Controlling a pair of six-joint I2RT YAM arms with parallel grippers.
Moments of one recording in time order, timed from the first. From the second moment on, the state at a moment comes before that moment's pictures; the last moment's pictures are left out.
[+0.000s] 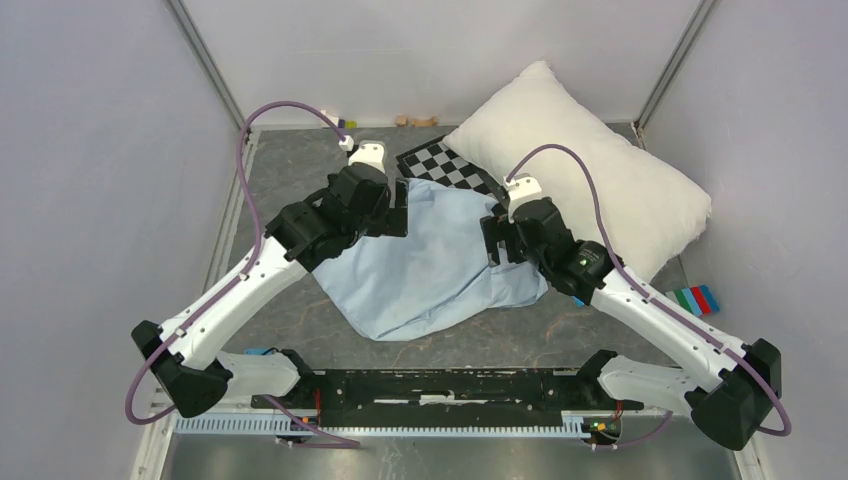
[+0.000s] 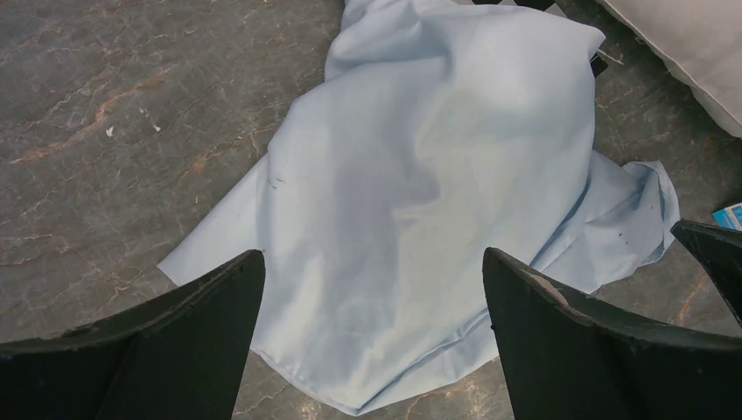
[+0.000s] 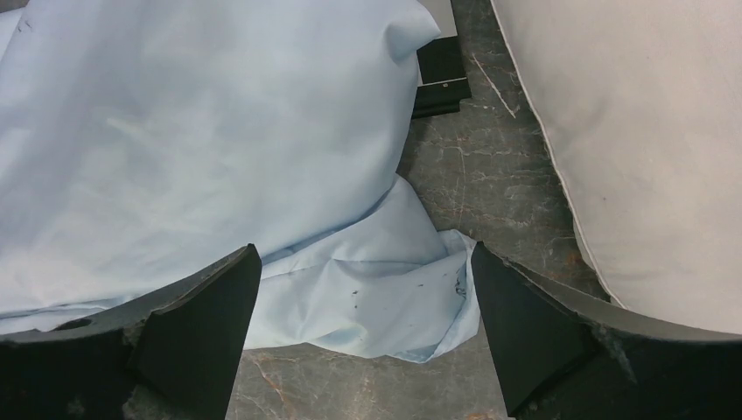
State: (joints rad) left arm -0.77 1.24 1.38 -0.84 -0.44 -0.44; right arm 0.71 1.09 0.93 -0.47 0.33 0.21
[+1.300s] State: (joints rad) left arm -0.54 1.42 0.92 -0.66 -0.32 -0.77; right arm 0.66 1.35 0.69 -0.25 0.18 0.19
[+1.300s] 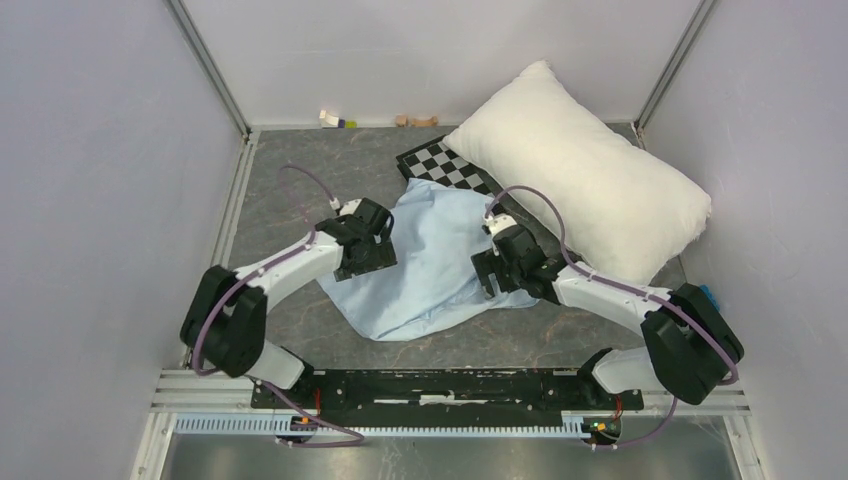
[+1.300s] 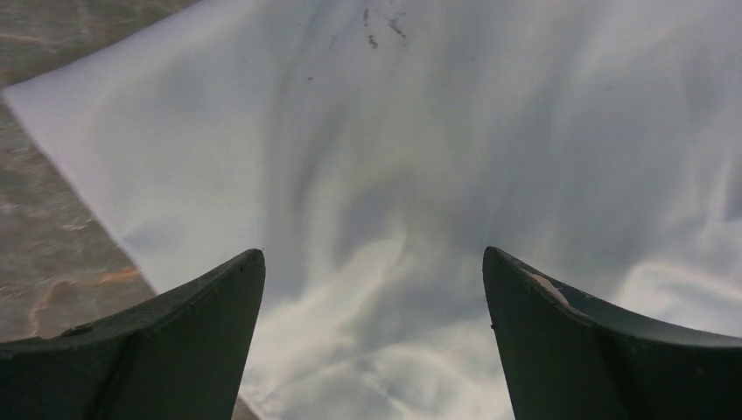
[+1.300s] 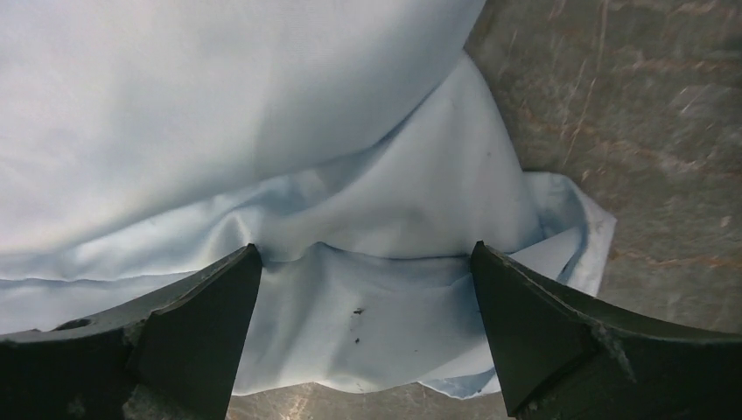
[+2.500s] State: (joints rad) left arm -0.12 1.52 1.91 -0.93 -0.54 -0.68; right arm 0.67 1.57 2.03 -0.61 0.36 0.07
